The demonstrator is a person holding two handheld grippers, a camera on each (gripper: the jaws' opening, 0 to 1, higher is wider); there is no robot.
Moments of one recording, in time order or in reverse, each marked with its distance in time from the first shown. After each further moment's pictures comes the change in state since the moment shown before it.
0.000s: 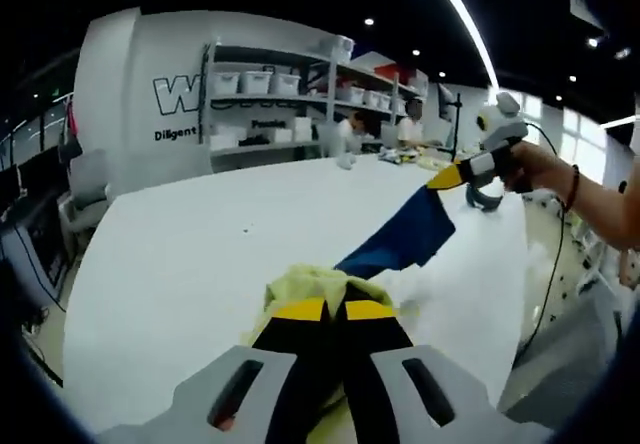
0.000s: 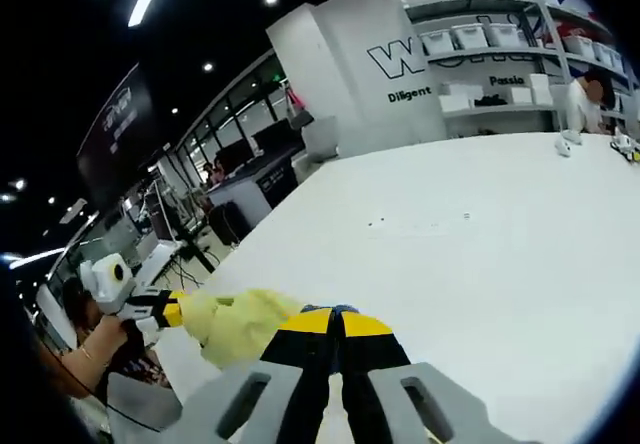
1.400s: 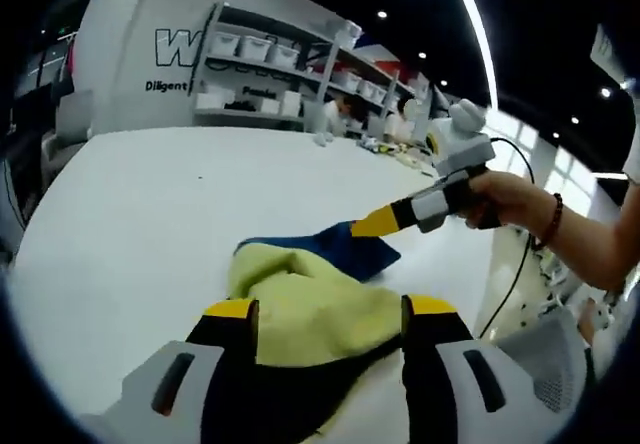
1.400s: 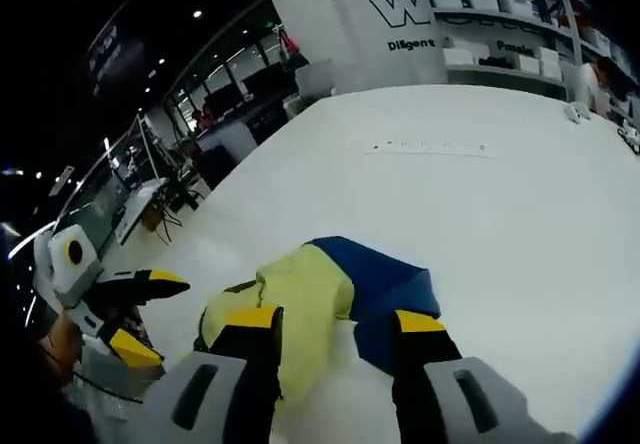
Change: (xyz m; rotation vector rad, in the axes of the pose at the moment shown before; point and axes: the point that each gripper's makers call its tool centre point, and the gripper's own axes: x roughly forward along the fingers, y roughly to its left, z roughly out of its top) left arm -0.006 -0.021 -0.046 -0.183 0.067 0.026; right arm 0.048 0.038 -0.078 -0.082 0.195 0.010
